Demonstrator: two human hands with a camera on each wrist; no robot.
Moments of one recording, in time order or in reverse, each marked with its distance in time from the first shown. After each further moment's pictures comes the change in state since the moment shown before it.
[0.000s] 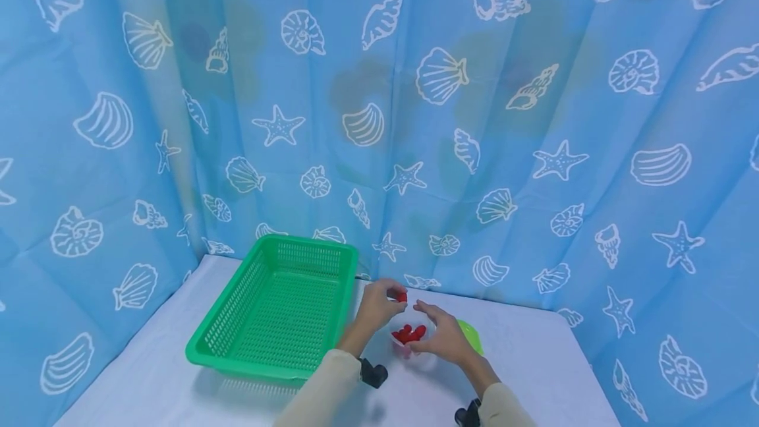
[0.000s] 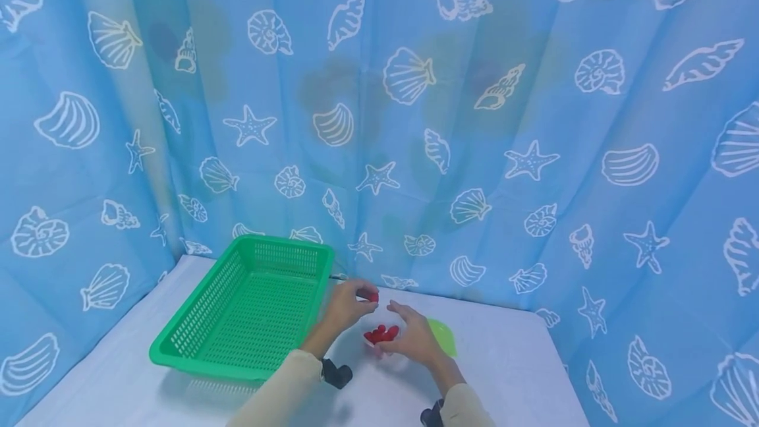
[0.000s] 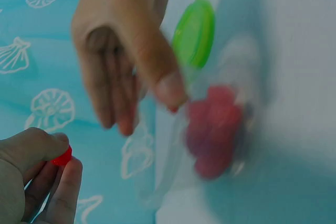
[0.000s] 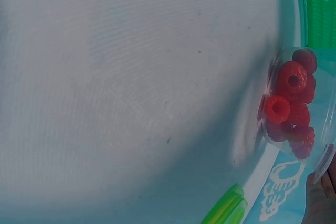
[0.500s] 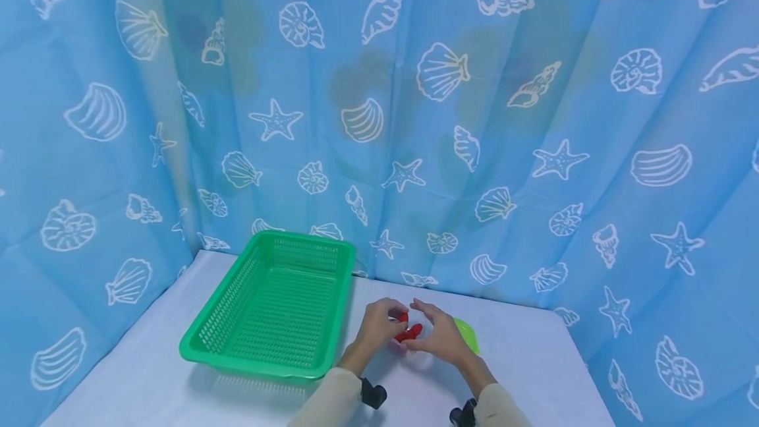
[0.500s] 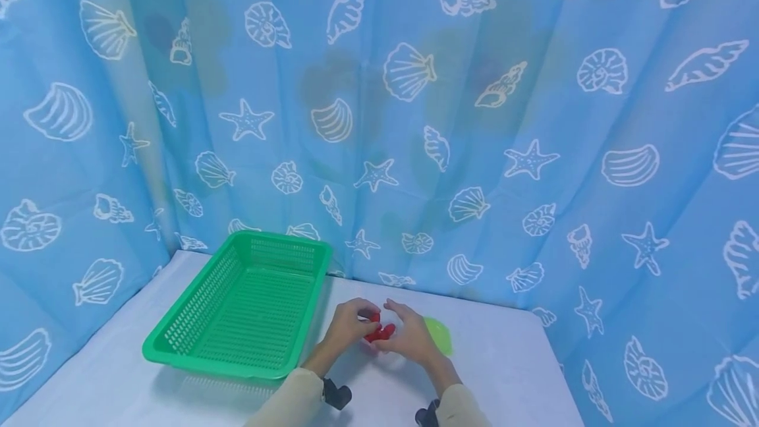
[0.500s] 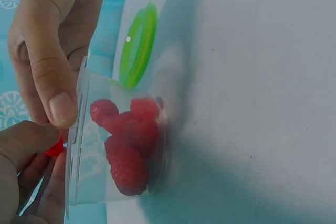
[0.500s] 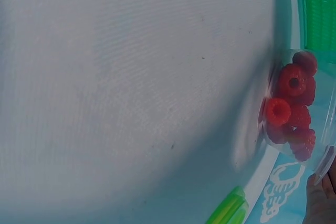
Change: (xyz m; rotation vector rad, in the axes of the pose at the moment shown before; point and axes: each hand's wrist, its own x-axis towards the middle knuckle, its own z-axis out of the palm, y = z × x) left_hand -0.022 -0.019 0.032 -0.055 -0.031 -0.065; right_hand 0.001 0.003 0.002 0.018 -0.004 -0.005
